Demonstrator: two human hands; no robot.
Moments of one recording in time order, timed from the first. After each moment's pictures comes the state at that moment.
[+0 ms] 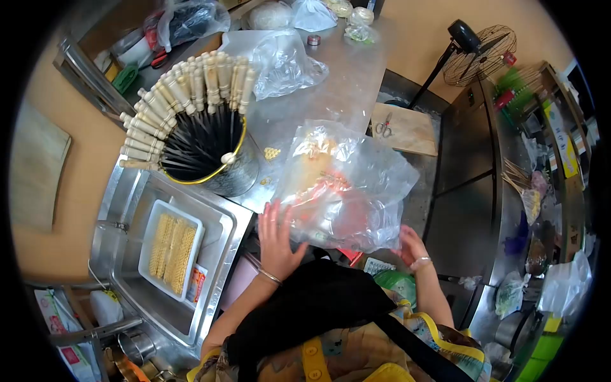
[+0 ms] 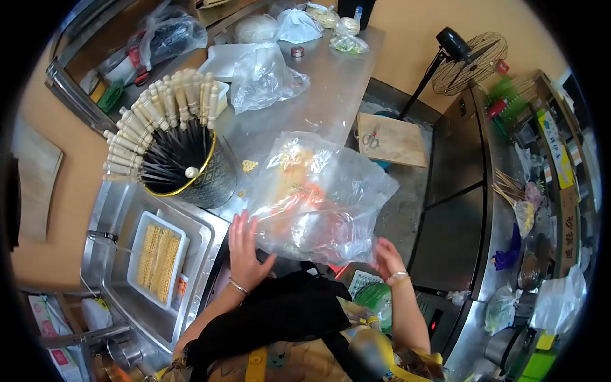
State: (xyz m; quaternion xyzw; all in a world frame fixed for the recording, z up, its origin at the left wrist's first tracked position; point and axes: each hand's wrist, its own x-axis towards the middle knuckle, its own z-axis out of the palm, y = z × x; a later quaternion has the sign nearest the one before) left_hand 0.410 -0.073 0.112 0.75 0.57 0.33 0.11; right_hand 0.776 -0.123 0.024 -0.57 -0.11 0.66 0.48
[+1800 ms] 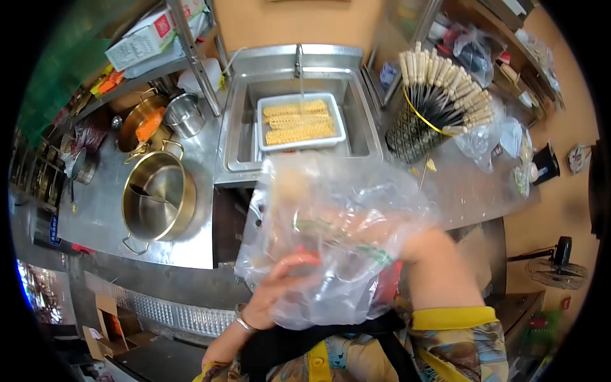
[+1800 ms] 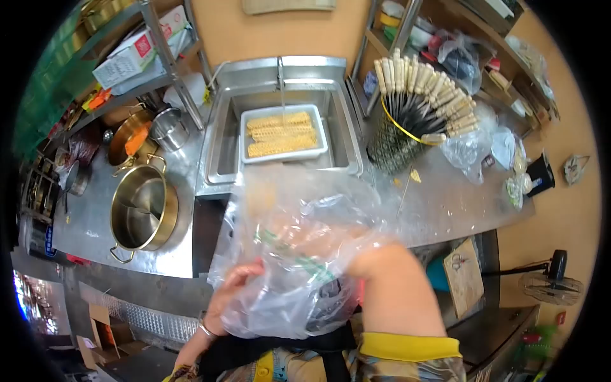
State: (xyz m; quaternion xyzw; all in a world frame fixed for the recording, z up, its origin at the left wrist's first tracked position) left_hand 0.438 -0.439 0.190 0.42 0.57 0.67 0.24; right_hand 0.481 -0.202 0.268 0.26 -0.93 0.23 -0.10
